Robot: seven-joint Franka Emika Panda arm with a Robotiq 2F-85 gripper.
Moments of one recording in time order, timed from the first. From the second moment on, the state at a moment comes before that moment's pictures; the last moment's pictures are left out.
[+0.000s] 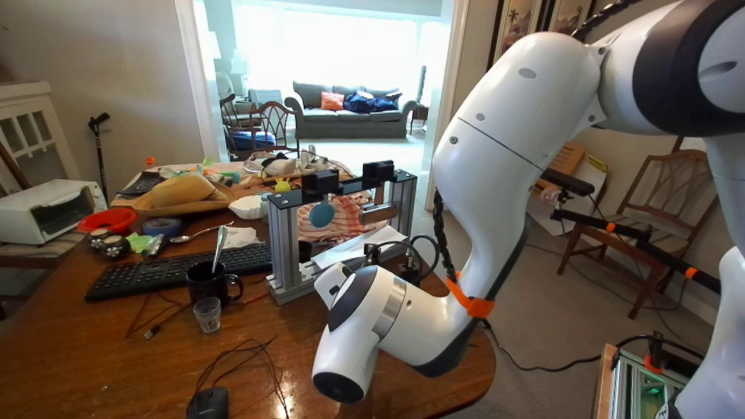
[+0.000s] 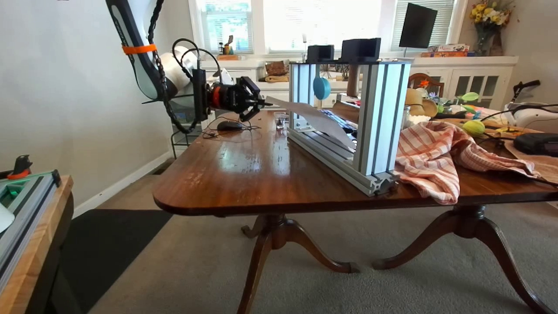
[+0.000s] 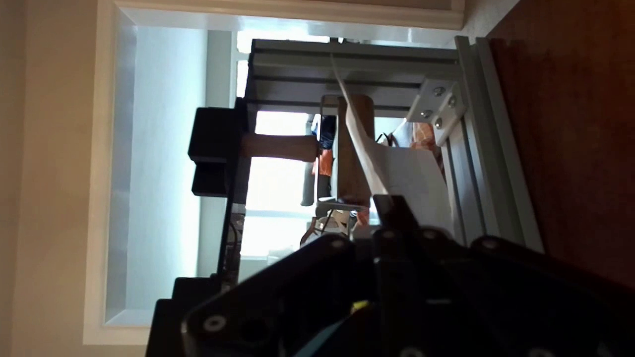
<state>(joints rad) 0.26 0.56 0.25 -2.13 -1.68 1.52 1.07</state>
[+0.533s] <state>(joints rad) 0.24 0.57 0.25 -2.13 -1.68 1.59 1.01</state>
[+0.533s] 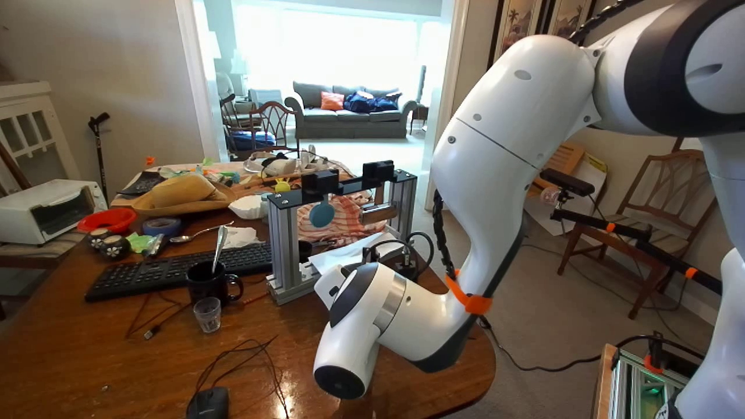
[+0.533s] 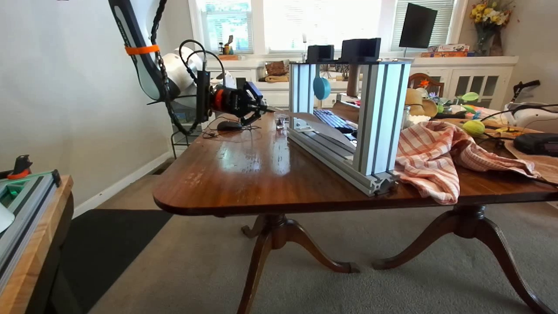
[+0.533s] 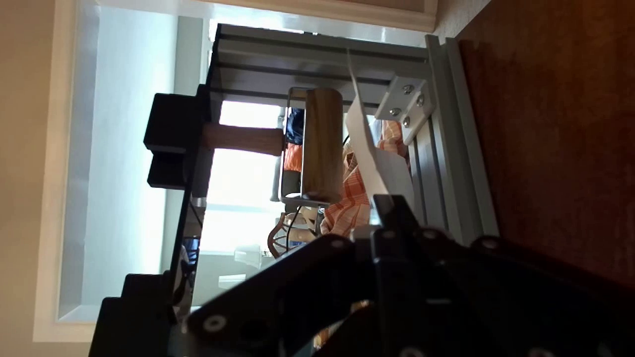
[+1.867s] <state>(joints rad) 0.21 0.73 0.22 -2.06 -1.68 1.66 0.79</state>
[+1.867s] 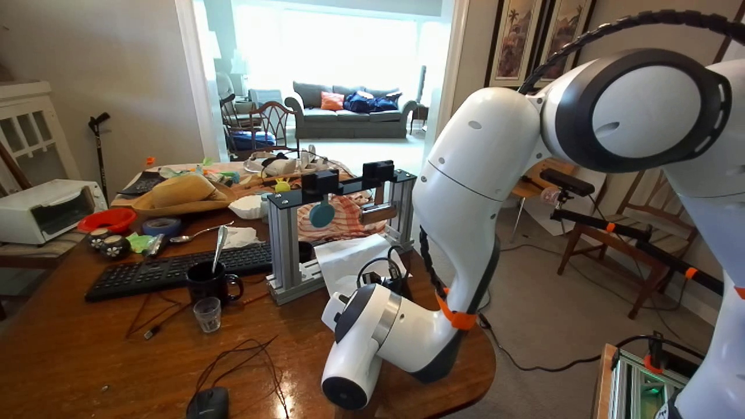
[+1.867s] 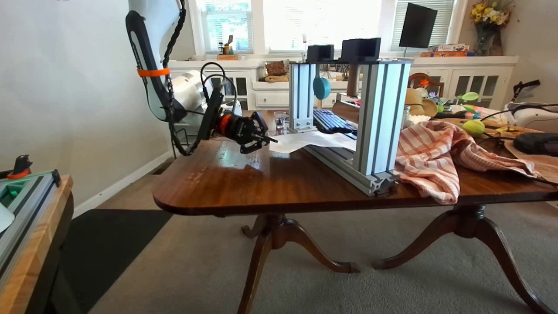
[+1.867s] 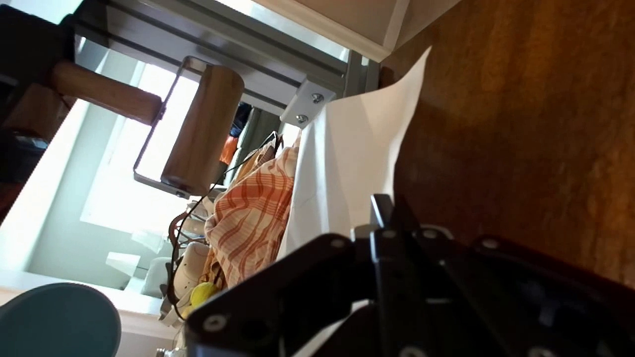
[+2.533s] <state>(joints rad) 0.15 0.75 0.17 -1.97 -1.68 1.66 0.74</state>
